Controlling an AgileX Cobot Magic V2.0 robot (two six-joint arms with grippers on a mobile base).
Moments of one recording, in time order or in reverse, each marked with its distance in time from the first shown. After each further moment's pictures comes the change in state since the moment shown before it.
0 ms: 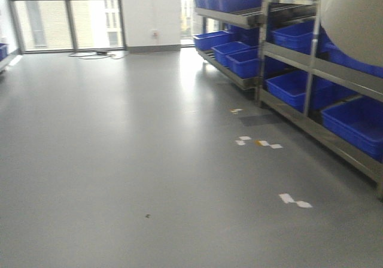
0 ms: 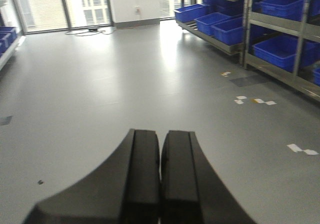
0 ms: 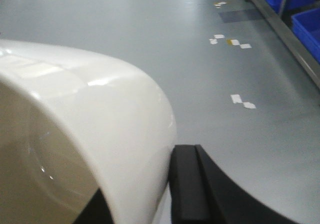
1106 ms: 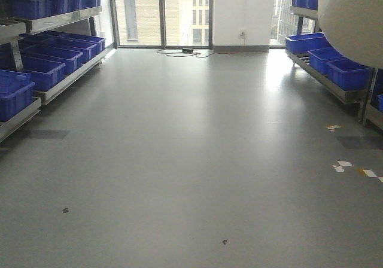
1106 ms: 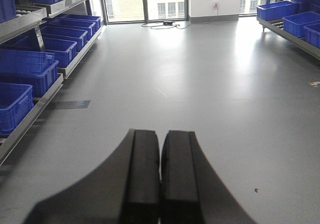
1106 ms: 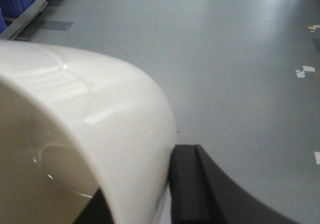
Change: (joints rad) left arm 0.000 0.000 0.000 0.000 0.000 0.000; right arm 0.000 0.000 0.000 0.000 0.000 0.000
